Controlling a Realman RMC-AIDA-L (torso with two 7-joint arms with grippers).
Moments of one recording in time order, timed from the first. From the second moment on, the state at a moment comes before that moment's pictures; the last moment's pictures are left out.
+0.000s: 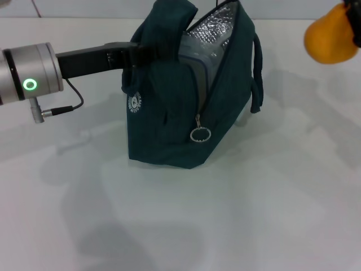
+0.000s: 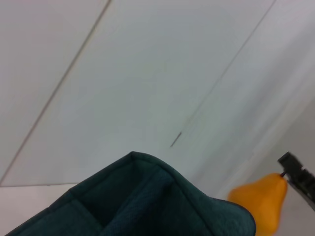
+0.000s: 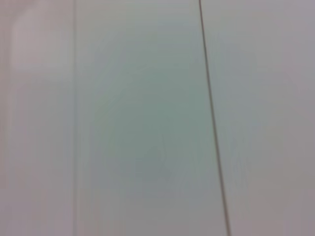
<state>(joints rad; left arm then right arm) -0.49 -2.09 0.90 0.85 1.69 1.41 -1.94 0.44 2.02 -1.30 -0.49 -0.63 -1.32 0.78</state>
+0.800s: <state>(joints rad) -0.50 -2.09 0.93 0.84 1.66 1.43 -1.93 0.71 2.03 -1.47 -0.44 -0.63 -1.35 0.83</state>
